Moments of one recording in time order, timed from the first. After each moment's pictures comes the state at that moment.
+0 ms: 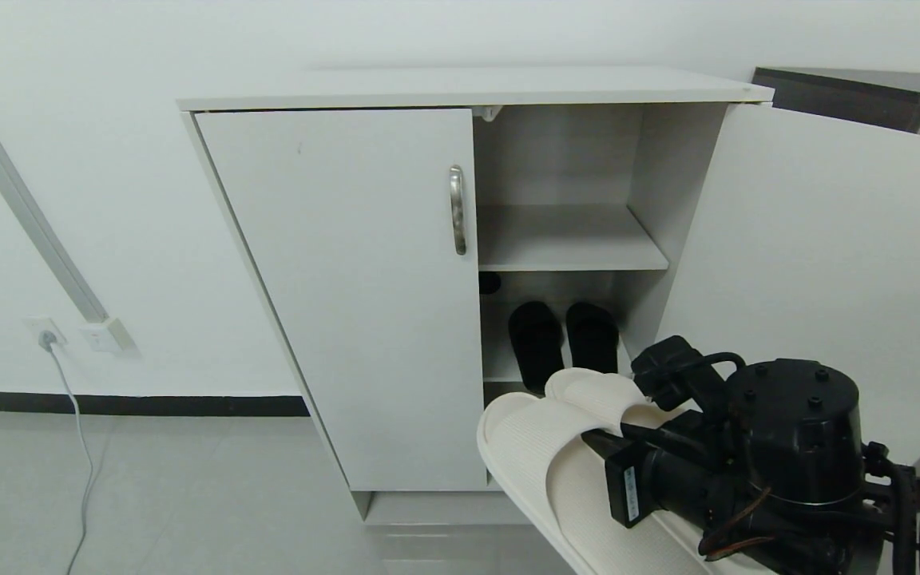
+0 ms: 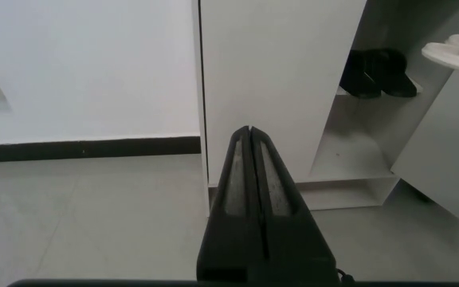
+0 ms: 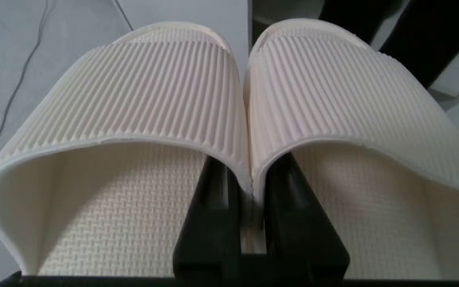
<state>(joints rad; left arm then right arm) 0.00 0.00 0.00 0.00 -0.04 -0.01 0.86 1.67 -0.59 -0.74 -0.26 0.16</state>
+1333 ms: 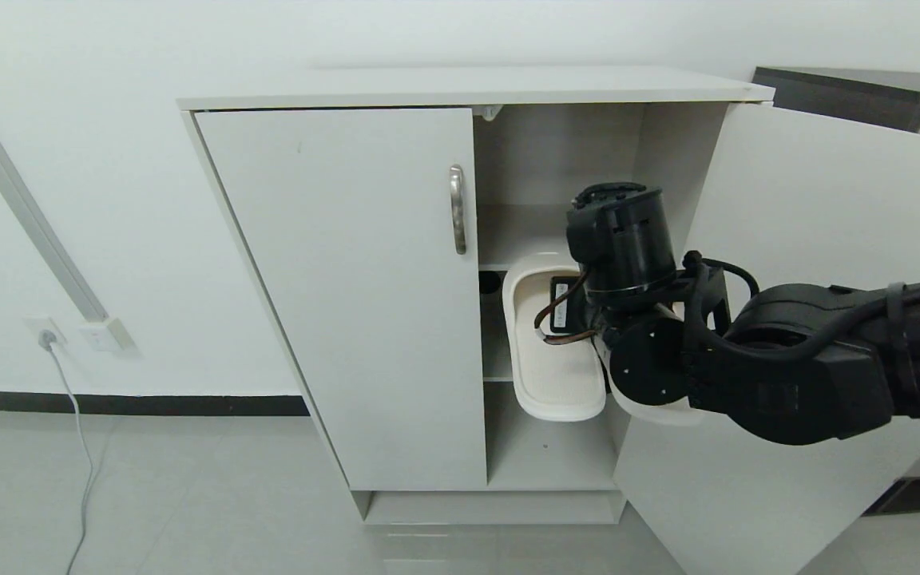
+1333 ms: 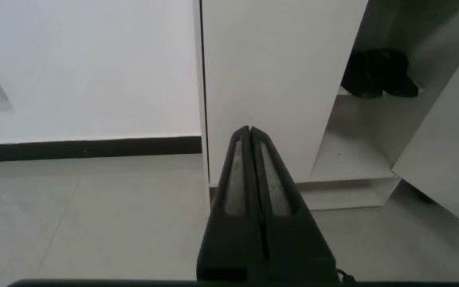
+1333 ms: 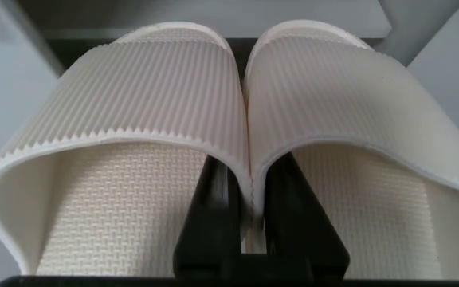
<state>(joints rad) 0.00 0.00 0.00 0.00 -0.04 -0.01 0.84 1.91 -1.38 -0.20 -0.85 0.28</state>
